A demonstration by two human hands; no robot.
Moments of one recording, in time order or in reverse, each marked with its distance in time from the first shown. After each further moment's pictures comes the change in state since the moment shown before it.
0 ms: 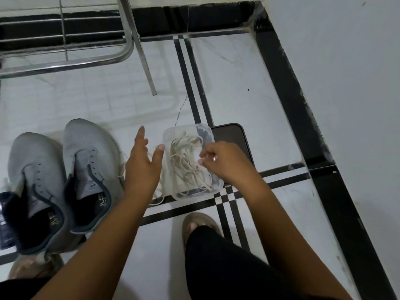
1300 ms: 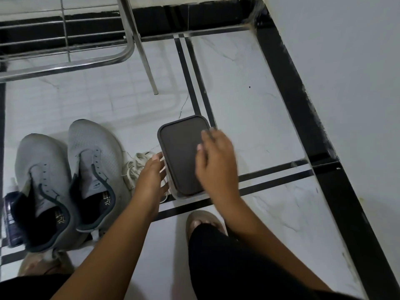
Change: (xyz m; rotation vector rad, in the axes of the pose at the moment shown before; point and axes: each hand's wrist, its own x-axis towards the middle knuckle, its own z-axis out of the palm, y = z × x) left_hand -0.020 0.002 0.008 -0.640 -0.225 -0.513; right_hand -0.008 -0.013 0.056 0.063 0.546 -0.043
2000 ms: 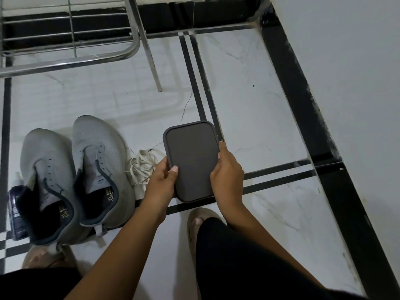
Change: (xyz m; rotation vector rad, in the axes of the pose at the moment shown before) left_hand -0.008 -0.020 0.002 0.172 -0.041 0.110; right_hand -0.017 0.030 0.021 0.013 0.080 0.193
